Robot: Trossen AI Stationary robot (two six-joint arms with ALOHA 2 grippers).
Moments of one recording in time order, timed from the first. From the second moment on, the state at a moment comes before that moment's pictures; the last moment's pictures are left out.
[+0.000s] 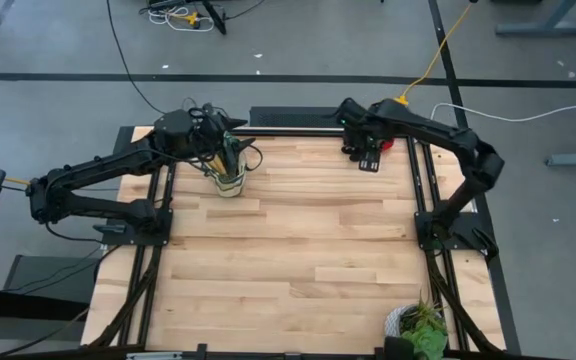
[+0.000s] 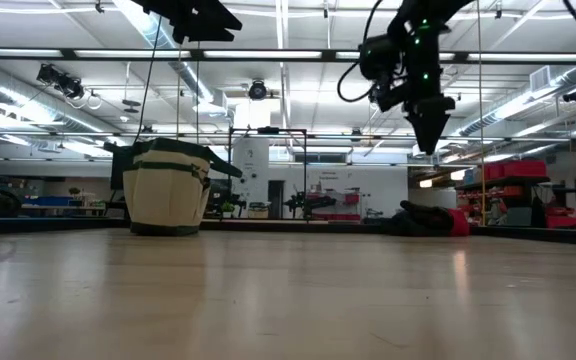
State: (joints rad) left arm 0.40 1.03 0.98 -0.11 -0.10 0.12; right arm -0.59 1.65 1.46 -1.30 0.33 -0.42
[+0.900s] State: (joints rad) left arm 0.40 1.03 0.98 -0.19 -0.10 0.12; right arm -0.62 1.87 1.46 -1.20 0.40 -0.43
